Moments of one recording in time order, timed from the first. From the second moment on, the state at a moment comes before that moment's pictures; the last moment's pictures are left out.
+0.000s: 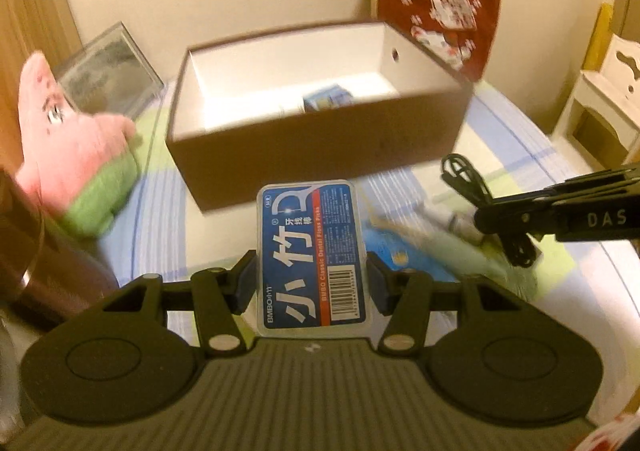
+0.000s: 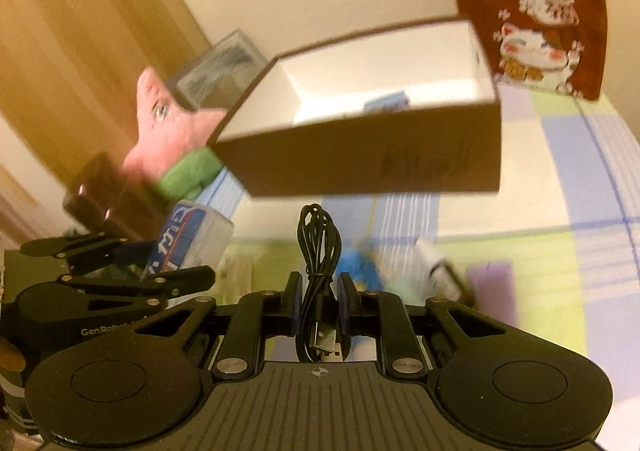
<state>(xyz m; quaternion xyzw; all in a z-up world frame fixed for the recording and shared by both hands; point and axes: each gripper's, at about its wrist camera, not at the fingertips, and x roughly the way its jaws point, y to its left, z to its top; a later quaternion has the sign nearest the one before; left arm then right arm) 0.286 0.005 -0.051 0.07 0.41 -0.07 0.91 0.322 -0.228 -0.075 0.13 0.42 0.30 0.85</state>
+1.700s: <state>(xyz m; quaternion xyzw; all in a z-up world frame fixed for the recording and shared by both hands) 0.547 0.030 -0.091 0.11 0.45 -0.01 0.88 0.548 -0.201 -0.095 0.03 0.43 0.18 0.89</state>
